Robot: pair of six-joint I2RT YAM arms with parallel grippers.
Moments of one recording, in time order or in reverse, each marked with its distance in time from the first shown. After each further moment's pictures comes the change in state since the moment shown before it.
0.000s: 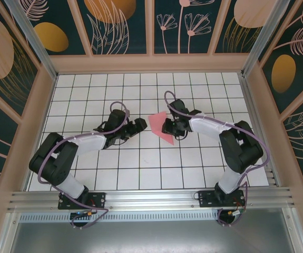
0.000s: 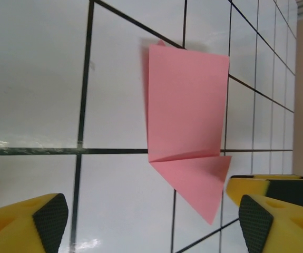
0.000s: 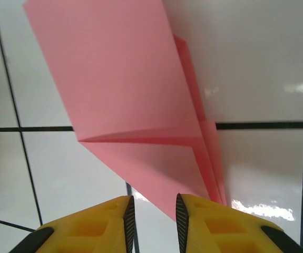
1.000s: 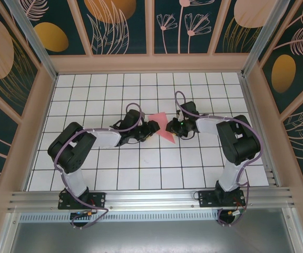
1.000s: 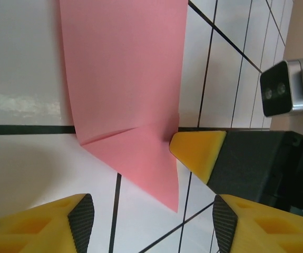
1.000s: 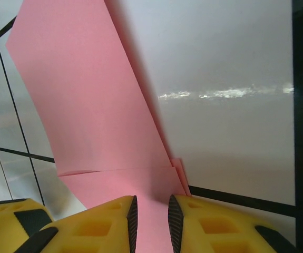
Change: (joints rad) left arm -0.126 0.211 0.162 0.040 0.047 -0.175; right arm -0.171 0.095 -0.123 0.297 -0.278 -0.016
